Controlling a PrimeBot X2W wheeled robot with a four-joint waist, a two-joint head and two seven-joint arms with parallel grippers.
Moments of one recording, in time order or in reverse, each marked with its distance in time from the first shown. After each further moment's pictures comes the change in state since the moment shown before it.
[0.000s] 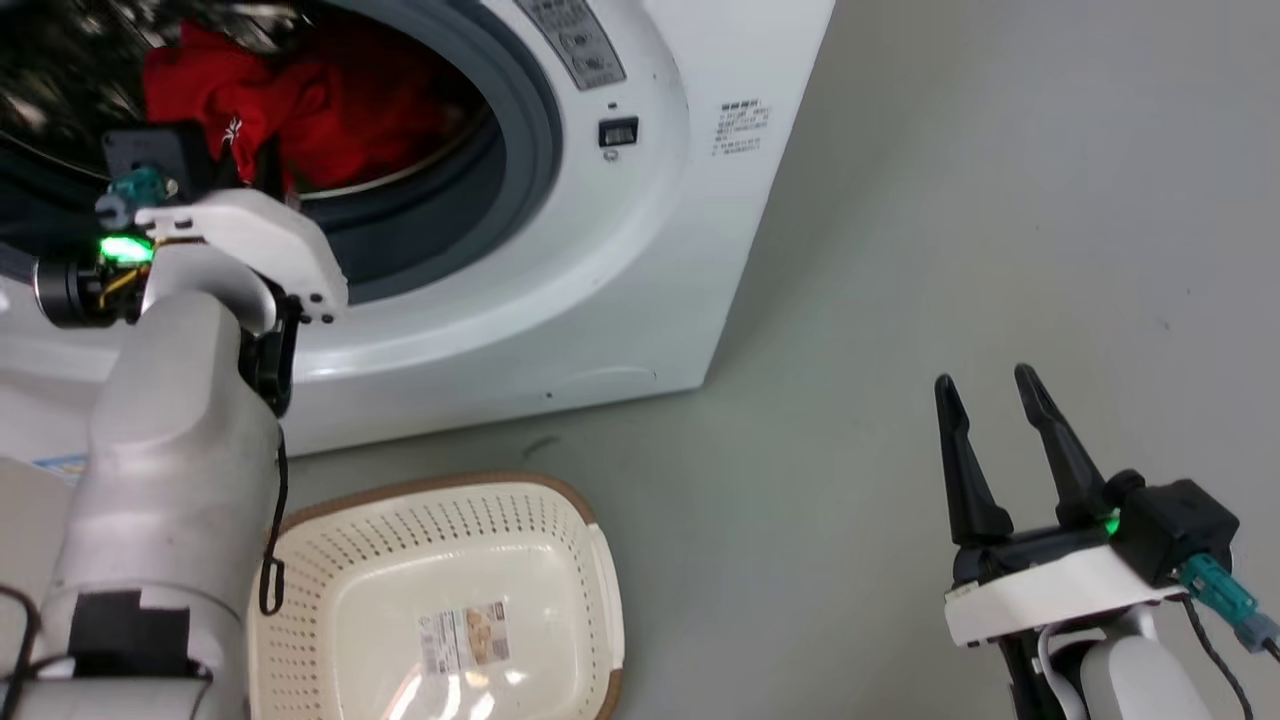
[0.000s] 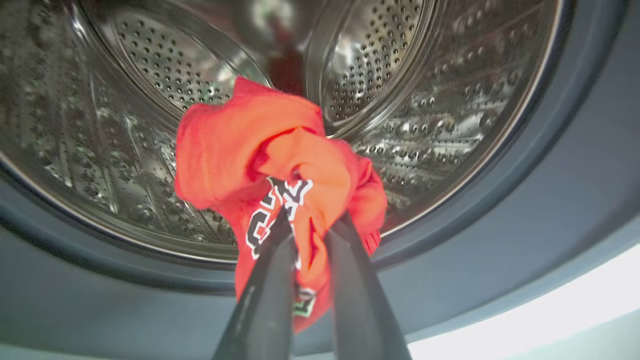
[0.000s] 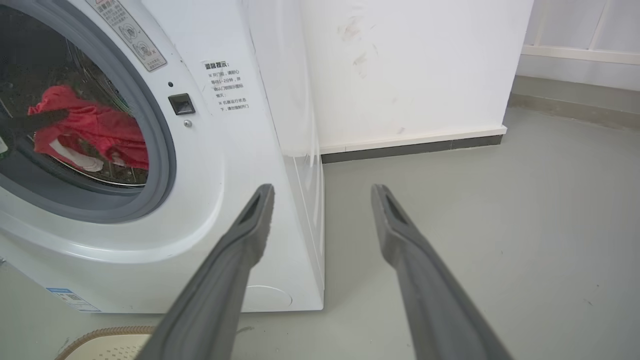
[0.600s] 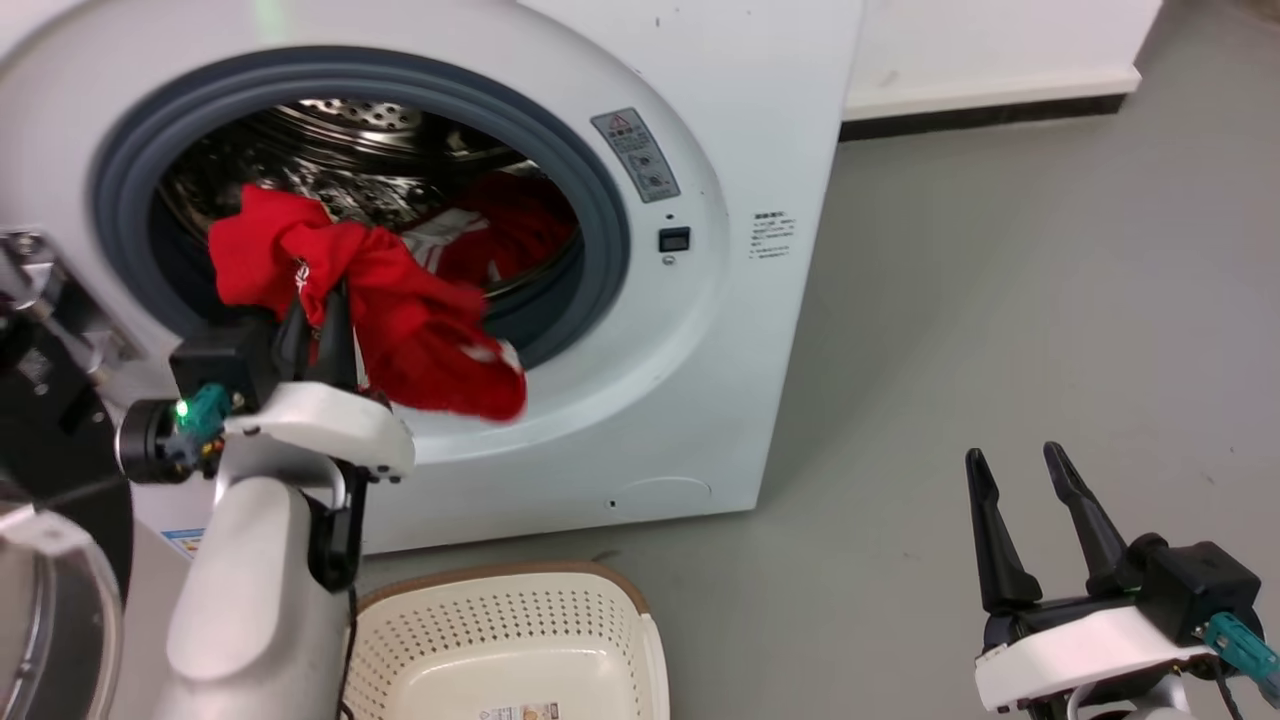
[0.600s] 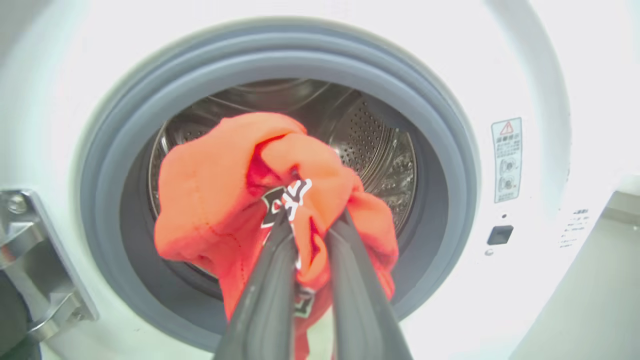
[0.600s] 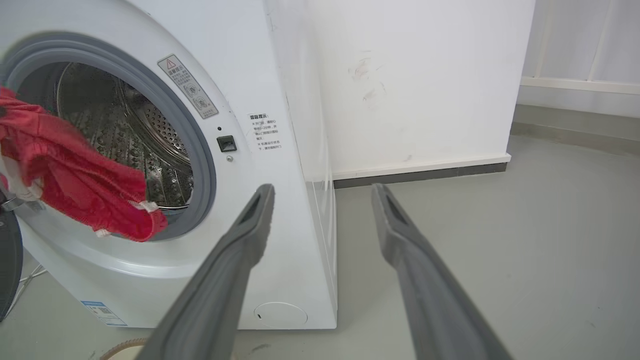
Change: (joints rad) left arm 0.481 -0.083 0.074 -0.578 0.025 0.007 -0.001; right arm 0.133 0.000 -0.055 -0.055 -0.008 0.000 0.067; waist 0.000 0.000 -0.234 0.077
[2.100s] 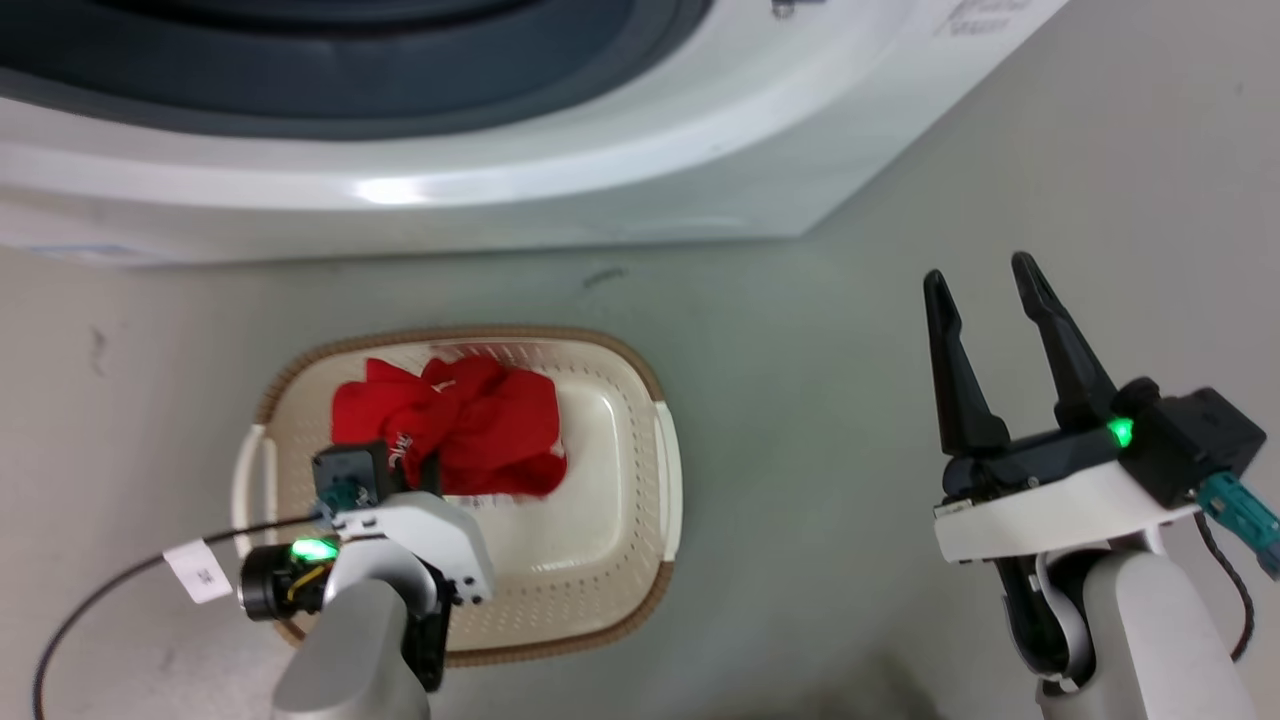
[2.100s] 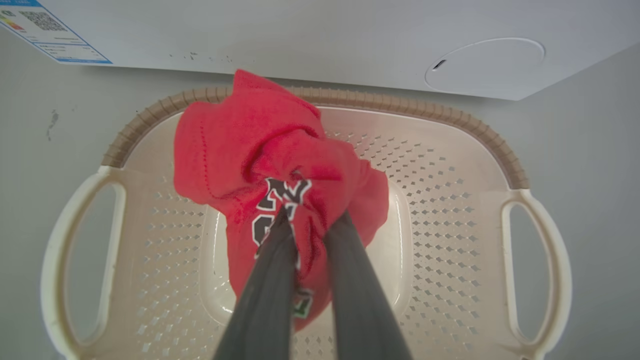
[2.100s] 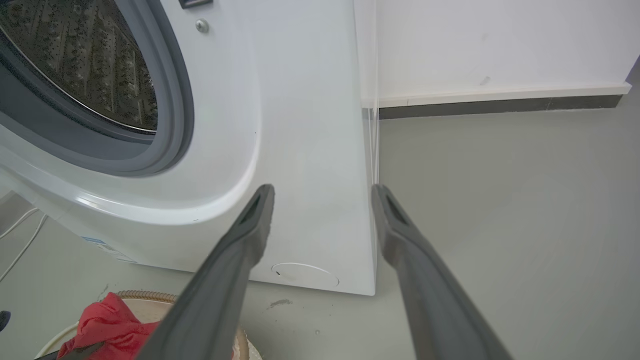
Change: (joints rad) left arm 0.034 -0.097 -0.083 0.367 -0.053 0.096 0.000; right arm -0.248 0.000 0.084 -0.034 0.000 0.000 -0.013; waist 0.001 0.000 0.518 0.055
